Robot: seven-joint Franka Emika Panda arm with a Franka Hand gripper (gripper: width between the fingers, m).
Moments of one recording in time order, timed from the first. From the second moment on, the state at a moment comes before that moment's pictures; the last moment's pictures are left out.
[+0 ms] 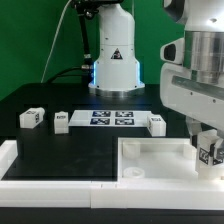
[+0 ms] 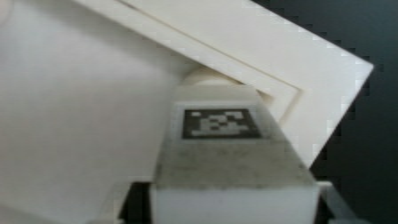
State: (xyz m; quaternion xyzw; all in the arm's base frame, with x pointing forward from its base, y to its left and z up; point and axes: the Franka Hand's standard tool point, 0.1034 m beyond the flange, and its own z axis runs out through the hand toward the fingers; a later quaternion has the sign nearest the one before) arm 0.639 0.112 0.068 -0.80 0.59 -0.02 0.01
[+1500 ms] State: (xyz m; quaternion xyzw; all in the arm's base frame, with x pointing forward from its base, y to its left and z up) arm 0.644 0.120 0.069 -0.98 0.19 -0.04 0.02
